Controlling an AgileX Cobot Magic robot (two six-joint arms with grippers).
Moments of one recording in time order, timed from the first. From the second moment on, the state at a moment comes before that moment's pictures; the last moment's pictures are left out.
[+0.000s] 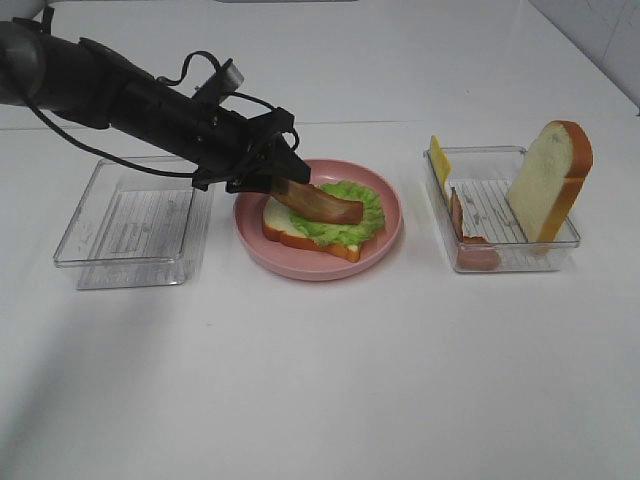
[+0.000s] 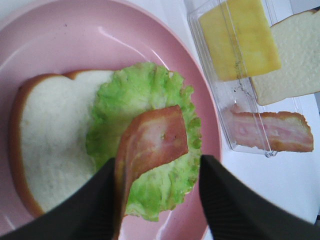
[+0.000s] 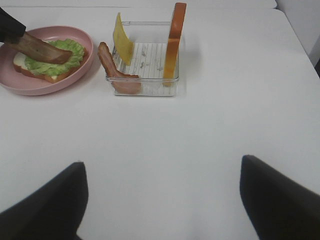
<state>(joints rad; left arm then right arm) -0.28 2.29 -1.60 -1.18 0.74 0.69 0.00 -0.01 -0.51 0.04 1.08 -0.09</state>
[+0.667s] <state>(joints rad) -0.23 1.98 -1.60 -0.49 0.87 0.28 0.00 -0.01 -0.51 0.04 1.08 -0.09</state>
